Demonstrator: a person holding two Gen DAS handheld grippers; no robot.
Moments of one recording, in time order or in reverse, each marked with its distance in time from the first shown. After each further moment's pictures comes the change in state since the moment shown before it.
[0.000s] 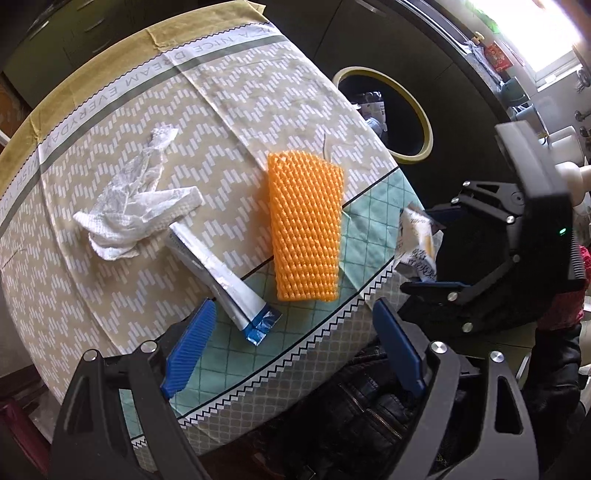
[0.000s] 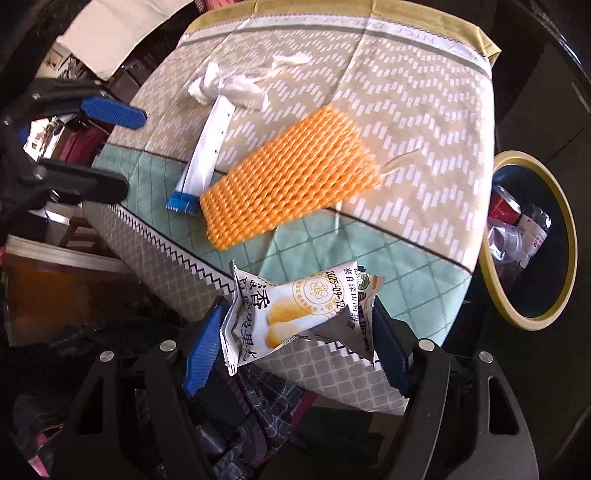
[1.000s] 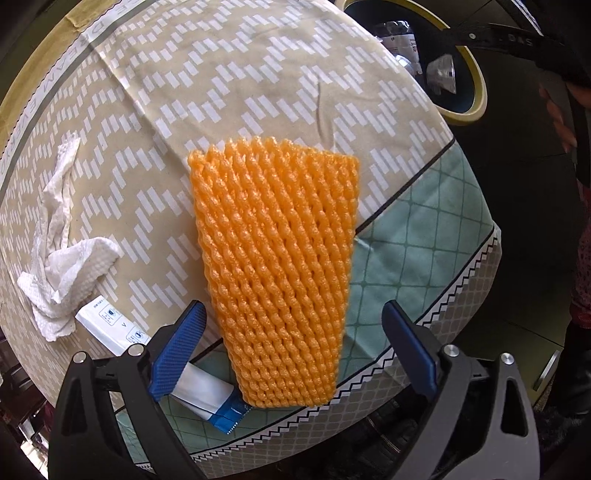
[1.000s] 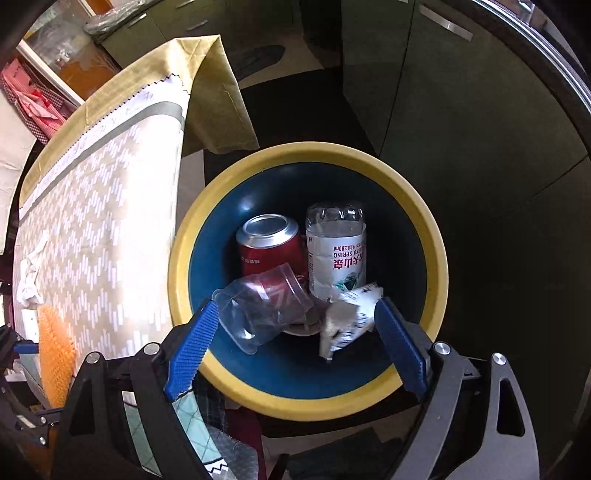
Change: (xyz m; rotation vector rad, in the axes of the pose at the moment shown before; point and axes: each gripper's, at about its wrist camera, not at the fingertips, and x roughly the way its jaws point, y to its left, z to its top) left arm 0.114 -0.031 0.060 0.041 0.237 0.125; right arm -0.011 -0.262 0.020 0.508 -0.162 -0.220
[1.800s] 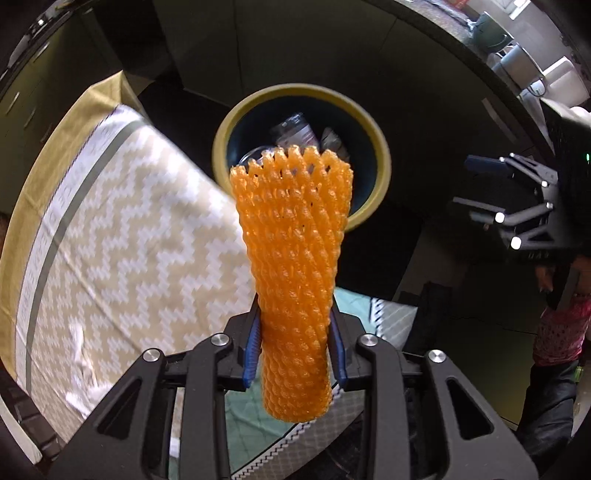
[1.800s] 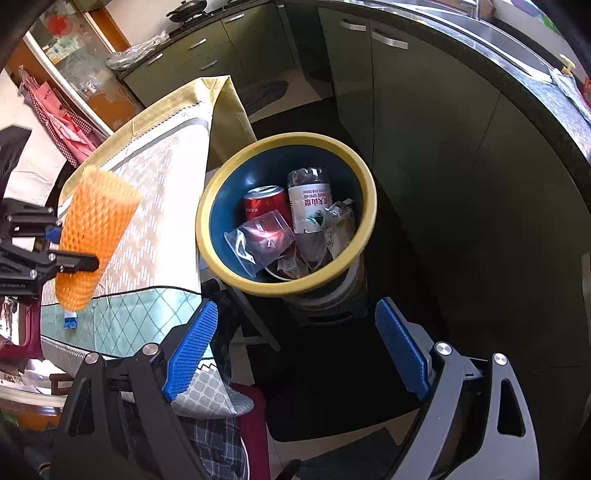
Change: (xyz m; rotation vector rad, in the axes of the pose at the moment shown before) left arm -0.087 -0.122 0.102 0.244 -0.206 0.002; right arm -0.092 -0.044 -0.124 0.045 -0.148 0.073
